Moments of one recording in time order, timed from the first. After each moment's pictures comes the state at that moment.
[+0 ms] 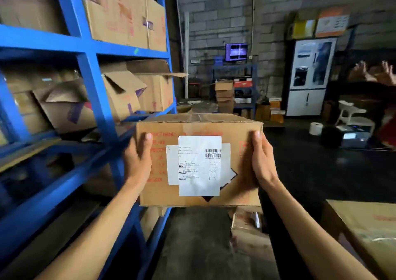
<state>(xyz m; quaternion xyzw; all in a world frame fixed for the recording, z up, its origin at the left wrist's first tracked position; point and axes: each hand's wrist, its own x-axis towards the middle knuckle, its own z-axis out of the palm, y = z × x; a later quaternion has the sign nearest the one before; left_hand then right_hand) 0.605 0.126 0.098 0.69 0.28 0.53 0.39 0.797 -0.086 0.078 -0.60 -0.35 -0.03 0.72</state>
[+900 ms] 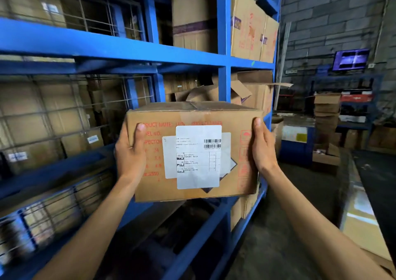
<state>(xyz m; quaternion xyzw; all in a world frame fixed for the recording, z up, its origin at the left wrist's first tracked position) 0.242 0.172 0.146 0.61 0.34 0.68 0.23 0.520 0.084 0.131 -0.47 -0.49 0.11 0.73</state>
